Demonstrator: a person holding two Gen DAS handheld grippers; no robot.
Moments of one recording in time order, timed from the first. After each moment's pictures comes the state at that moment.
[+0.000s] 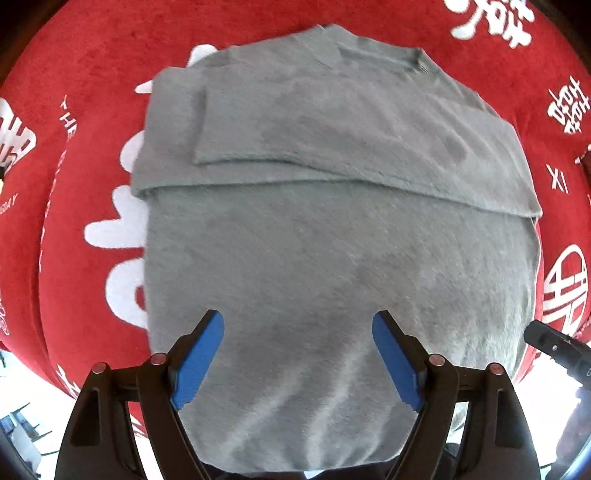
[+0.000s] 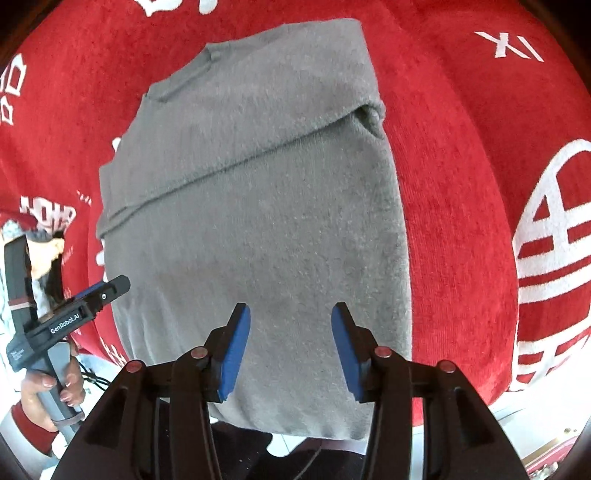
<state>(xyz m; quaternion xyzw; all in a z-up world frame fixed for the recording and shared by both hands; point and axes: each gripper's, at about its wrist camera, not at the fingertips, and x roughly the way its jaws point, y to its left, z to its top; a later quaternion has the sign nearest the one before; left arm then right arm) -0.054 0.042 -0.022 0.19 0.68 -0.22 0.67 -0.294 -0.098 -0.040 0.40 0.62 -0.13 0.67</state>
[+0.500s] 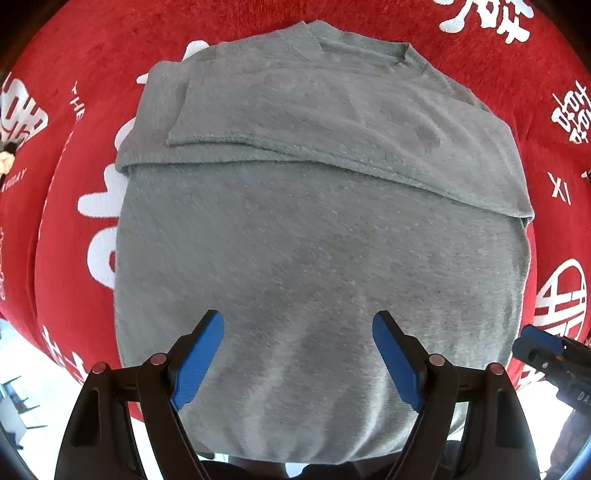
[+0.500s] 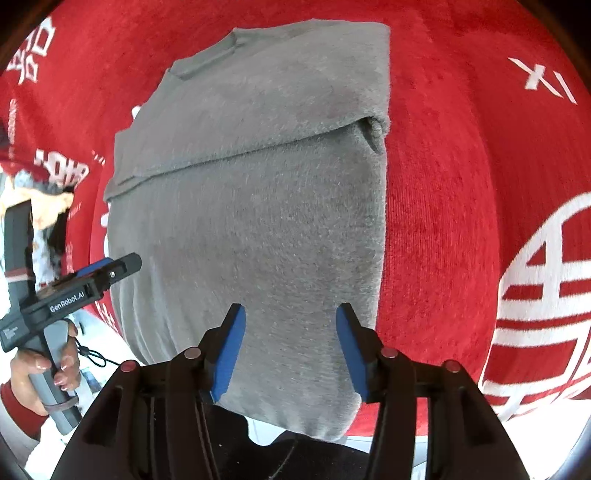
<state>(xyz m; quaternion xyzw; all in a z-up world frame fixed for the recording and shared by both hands) -0.115 0.005 -0.003 0.17 0.68 -0.18 0.69 -0.301 -0.120 -0.040 0.35 0.64 -0.05 0.68</state>
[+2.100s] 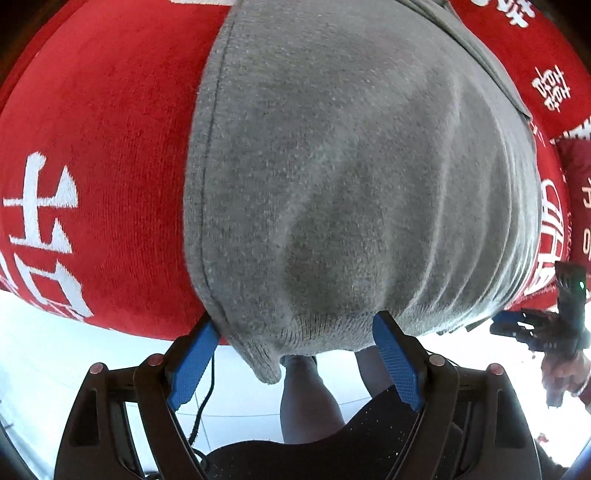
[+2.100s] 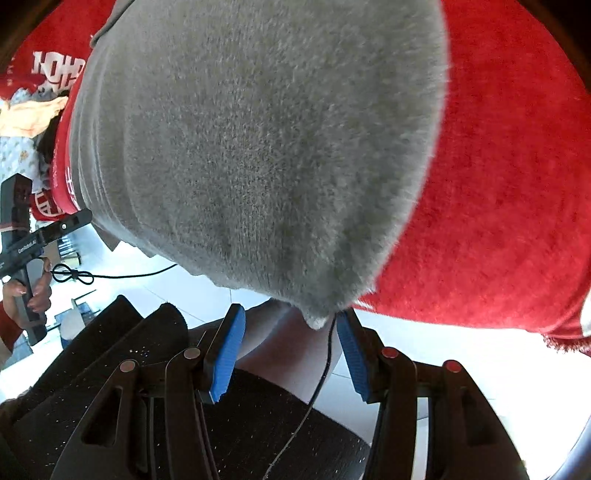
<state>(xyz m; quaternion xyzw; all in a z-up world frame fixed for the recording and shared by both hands) -0.252 0.286 -0.041 0.09 0.74 -0.26 0.61 -0.413 0.007 -0.140 0.33 0.72 0.03 0.61</state>
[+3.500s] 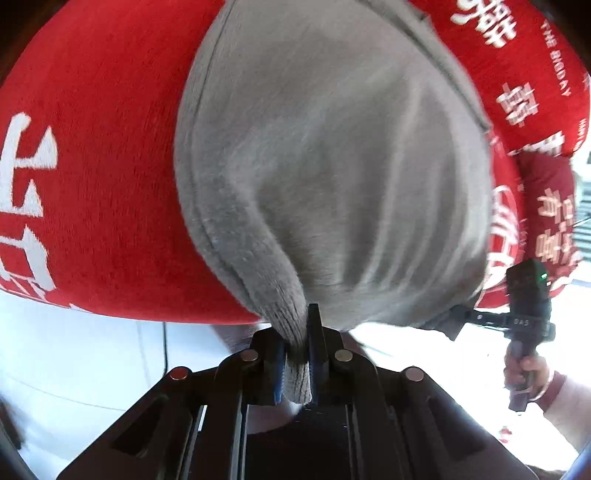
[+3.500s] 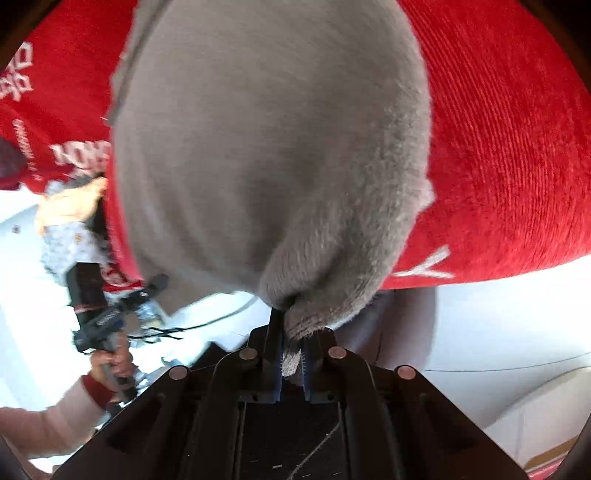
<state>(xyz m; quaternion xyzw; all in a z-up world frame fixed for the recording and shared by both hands) -0.257 0.281 -0.055 -0.02 0.75 -0.31 0.58 -0.425 0.009 -0.124 0.54 0.61 0.02 0.58</state>
